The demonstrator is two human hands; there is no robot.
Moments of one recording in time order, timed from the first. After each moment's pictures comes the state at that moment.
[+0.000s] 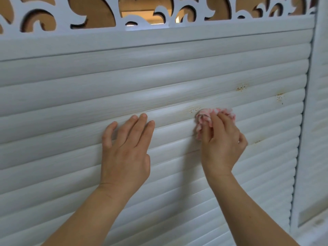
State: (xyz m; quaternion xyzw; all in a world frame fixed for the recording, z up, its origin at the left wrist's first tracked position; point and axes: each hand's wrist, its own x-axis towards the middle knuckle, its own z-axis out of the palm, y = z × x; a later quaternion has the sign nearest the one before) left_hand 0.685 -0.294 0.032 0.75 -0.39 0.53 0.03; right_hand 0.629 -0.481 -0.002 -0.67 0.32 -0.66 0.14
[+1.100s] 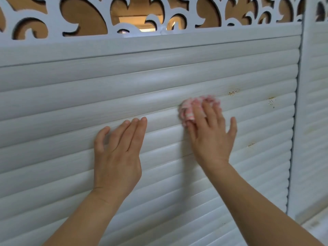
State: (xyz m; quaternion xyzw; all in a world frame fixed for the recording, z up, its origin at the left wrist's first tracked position) left_hand 0.690 -0.301 0.032 0.72 -0.38 0.58 0.06; right_hand 0.626 -0.497 0.012 -0.77 0.26 -0.58 0.00
